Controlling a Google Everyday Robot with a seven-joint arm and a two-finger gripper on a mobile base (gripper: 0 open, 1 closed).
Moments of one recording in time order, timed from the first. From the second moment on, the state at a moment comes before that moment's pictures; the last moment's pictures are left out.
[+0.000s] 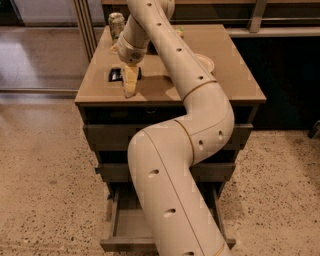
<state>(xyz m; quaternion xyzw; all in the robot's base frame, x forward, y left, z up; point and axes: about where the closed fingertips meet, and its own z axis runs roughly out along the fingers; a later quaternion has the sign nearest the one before) 0.792 0.118 0.820 -0.81 0.53 0.09 0.24</state>
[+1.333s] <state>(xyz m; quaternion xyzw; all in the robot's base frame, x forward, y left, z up) 0.783 0.087 0.830 -0.82 0.47 0.14 0.31</state>
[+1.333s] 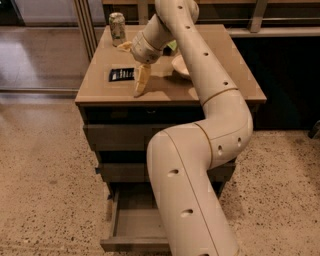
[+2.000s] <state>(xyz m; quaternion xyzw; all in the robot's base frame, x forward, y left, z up) 0.780 0.071 0.831 -0.81 0.48 0.14 0.31</state>
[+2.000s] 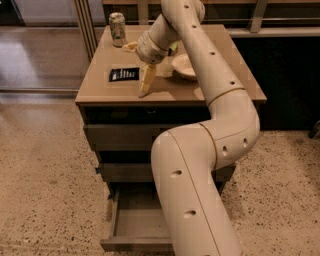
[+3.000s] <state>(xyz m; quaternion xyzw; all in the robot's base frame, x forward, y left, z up) 0.780 0.091 0.873 -0.83 0.48 0.07 0.28</state>
